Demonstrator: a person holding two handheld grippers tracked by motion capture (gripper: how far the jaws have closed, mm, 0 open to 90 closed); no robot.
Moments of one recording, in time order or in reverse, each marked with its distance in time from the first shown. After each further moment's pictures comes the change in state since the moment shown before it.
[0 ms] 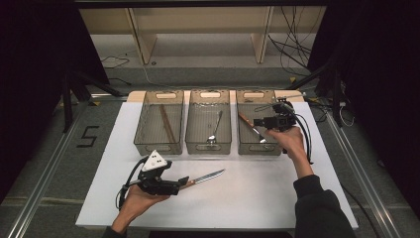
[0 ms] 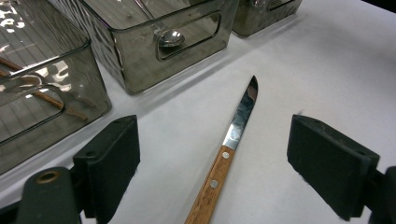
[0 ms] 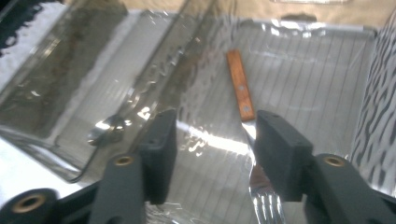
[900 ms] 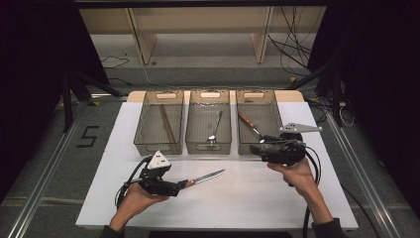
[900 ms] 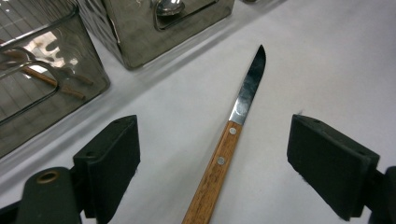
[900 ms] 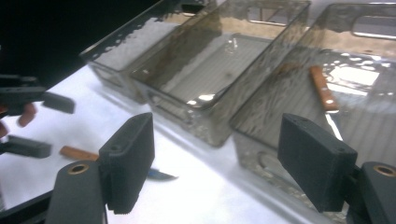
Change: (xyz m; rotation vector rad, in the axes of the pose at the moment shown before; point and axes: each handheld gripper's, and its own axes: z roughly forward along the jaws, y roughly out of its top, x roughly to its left) left arm 0.002 0.001 0.006 0.141 0.006 0.045; right arm 0.051 -0.082 -0.064 -0.202 0.200 -0.198
